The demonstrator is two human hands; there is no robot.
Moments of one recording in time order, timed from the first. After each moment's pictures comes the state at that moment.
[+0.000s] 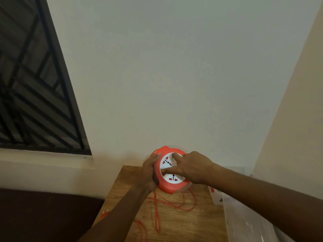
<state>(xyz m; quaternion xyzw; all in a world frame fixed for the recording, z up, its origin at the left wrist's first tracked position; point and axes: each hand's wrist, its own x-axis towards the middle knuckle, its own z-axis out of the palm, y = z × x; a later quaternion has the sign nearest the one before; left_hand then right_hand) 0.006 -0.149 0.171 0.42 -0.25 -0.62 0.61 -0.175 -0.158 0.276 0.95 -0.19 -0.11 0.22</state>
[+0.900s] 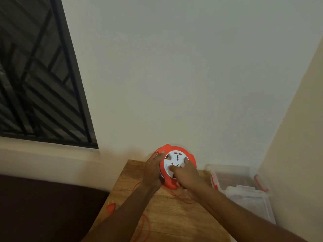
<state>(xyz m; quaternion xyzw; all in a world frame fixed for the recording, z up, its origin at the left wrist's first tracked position) -0.003 -0.132 0.172 0.48 -0.27 -0.52 0.66 -0.128 -0.127 0.212 0.59 -0.56 0.30 -0.51</state>
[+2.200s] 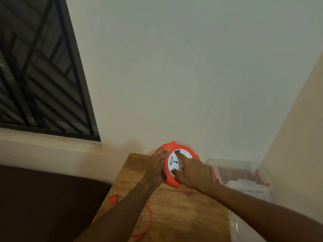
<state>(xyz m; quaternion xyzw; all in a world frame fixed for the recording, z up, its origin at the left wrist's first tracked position) -0.001 -0.125 0.161 0.42 -0.28 -0.60 0.62 -0.152 -0.133 0.204 0.86 -0.49 0.10 -0.08</state>
